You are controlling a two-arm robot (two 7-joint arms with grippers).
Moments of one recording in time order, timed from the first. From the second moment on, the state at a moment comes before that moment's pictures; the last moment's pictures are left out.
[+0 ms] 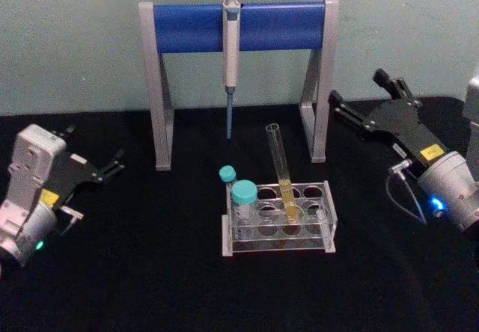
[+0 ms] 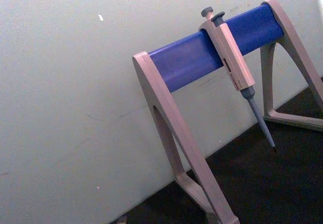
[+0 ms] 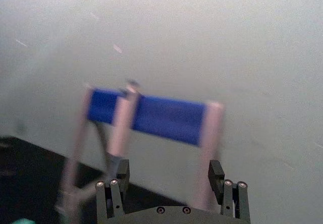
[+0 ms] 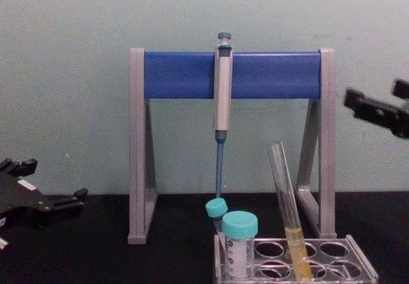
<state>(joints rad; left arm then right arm) -0.20 0.60 0.45 -1.41 -0.25 -0.12 0.03 0.16 0.43 -0.26 -1.55 0.41 -0.17 0.26</state>
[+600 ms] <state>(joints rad) -0.20 0.60 0.45 -1.41 -0.25 -0.12 0.03 0.12 0.38 -0.27 -1.46 0.17 0.01 0.05</state>
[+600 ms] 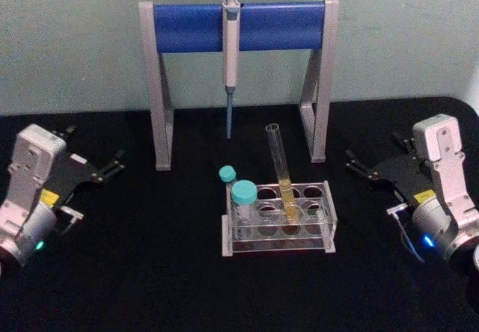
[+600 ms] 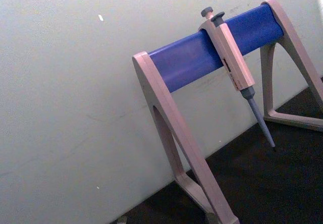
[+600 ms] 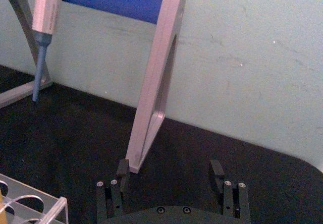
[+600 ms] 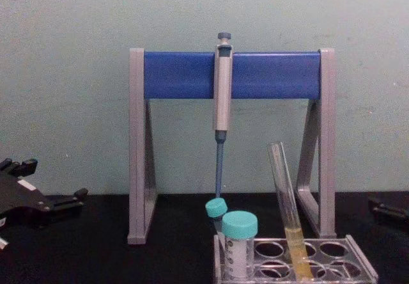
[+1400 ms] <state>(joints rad) -0.20 0.60 0.45 -1.41 -0.25 -0.12 0.03 0.12 0.38 -0.27 -1.45 0.17 0.02 0.05</state>
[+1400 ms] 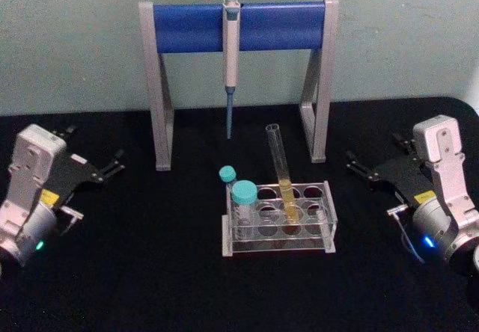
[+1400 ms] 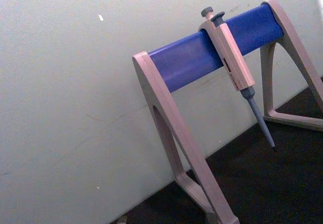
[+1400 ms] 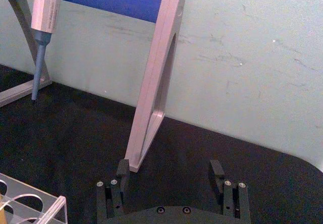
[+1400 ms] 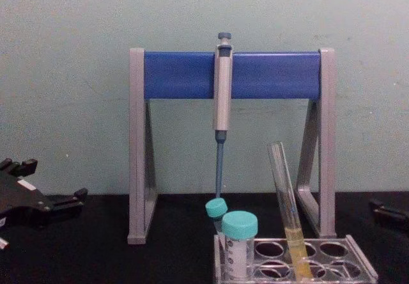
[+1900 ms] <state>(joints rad) -0.20 0.60 0.45 -1.41 -0.25 -0.12 0.03 0.12 0.38 -0.27 -1.45 0.17 0.02 0.05</state>
